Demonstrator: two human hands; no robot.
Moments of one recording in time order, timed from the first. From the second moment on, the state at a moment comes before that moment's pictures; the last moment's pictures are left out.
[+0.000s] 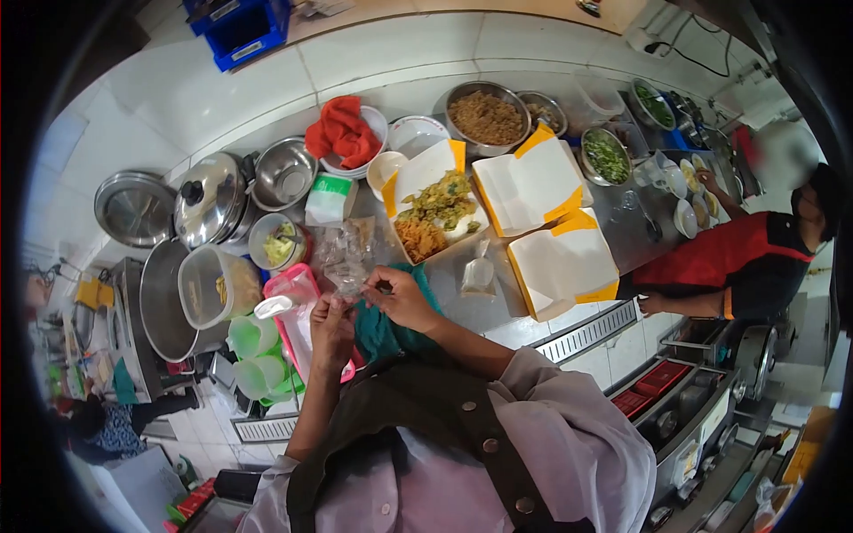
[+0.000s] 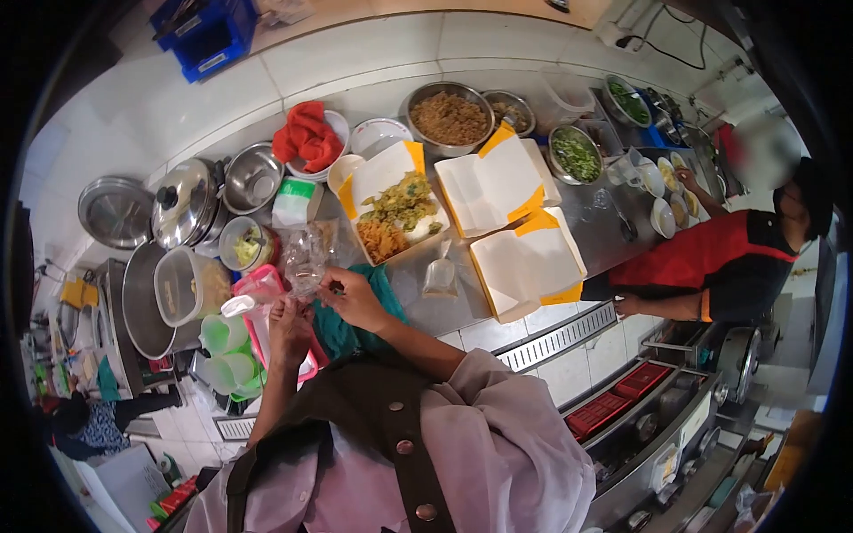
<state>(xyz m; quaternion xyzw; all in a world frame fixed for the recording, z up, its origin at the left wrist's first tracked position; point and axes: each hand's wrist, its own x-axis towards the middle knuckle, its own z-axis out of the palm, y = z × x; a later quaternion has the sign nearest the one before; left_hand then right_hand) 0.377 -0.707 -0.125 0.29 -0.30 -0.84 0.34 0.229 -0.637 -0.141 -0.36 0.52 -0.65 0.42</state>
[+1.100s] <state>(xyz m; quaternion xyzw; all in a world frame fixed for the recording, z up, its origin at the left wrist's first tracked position) 0.512 -0.653 -0.159 0.45 -0.31 -0.77 0.31 0.321 -0.662 -0.183 -0.47 0.42 -0.32 0.70</state>
